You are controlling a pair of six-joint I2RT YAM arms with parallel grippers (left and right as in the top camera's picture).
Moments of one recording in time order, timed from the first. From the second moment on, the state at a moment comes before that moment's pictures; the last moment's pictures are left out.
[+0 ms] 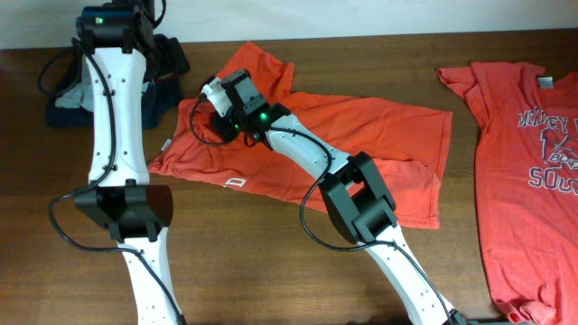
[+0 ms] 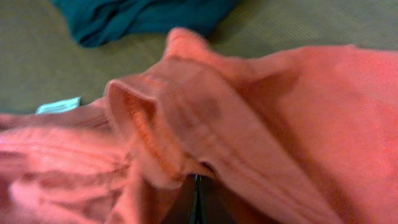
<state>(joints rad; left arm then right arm) -0.02 2.35 2.73 -1.56 -0.19 -0.40 0.64 2.64 2.23 -0.31 -0.25 -0.10</state>
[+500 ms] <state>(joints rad) -0.02 2.35 2.73 -1.56 -0.19 -0.40 0.57 2.65 2.30 -0.35 -0.25 -0.04</state>
